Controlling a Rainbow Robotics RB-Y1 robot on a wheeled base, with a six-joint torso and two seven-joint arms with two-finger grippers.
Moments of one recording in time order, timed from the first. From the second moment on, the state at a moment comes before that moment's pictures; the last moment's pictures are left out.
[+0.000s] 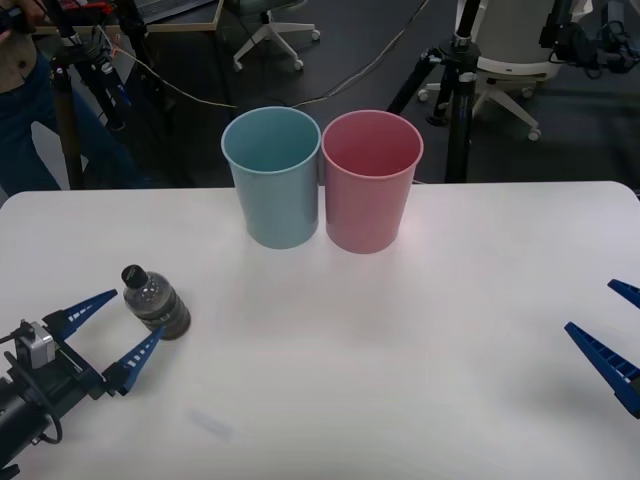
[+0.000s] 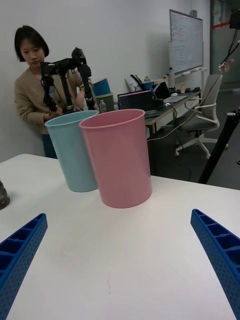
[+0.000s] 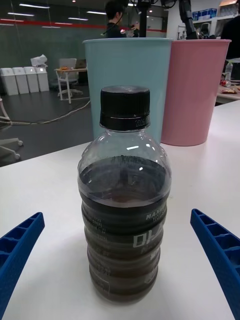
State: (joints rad) right arm 0.35 -0.40 -0.52 -1.66 0.96 -1.22 0.00; left arm 0.05 0.39 0.33 -1.09 -0.96 -1.15 -0.52
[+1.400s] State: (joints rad) right arm 0.35 -0.40 -0.52 -1.66 0.96 -1.22 0.00; left arm -0.08 0.38 0.23 -1.04 -0.97 -1.01 -0.47
